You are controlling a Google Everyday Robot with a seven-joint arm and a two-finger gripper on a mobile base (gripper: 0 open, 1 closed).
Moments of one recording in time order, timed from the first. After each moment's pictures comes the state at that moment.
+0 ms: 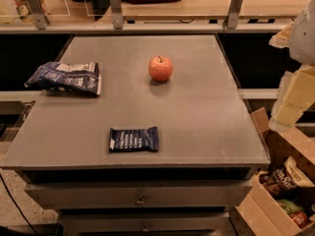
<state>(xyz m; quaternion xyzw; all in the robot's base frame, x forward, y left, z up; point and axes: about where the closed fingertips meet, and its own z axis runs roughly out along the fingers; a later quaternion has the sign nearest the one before) 0.442 -0.215 0.978 -0.60 0.78 -0.04 0.17</state>
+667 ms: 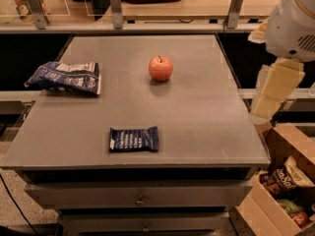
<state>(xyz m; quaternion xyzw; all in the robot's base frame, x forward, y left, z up) 0.454 -0.185 0.981 -0.62 0.77 -0.03 0.17</state>
